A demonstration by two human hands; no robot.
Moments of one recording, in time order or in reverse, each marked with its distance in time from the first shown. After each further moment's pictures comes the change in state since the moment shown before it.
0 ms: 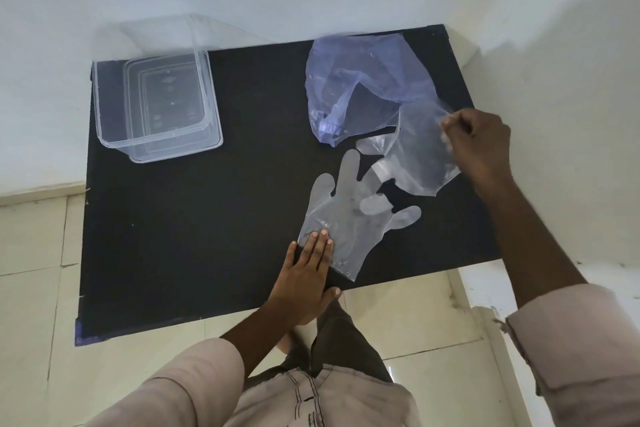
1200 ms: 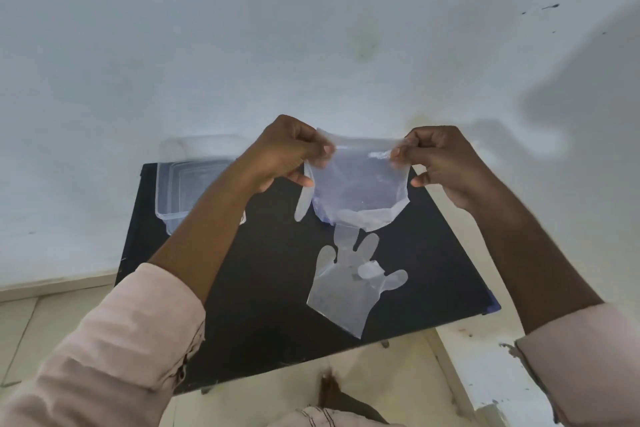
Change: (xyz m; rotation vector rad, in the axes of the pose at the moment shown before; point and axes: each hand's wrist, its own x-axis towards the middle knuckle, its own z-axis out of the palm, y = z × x) left_hand -0.082 -0.061 -0.335 -1.161 0.472 0.152; right_hand -0.086 -0.170 -0.120 0.557 -0.281 -0.157
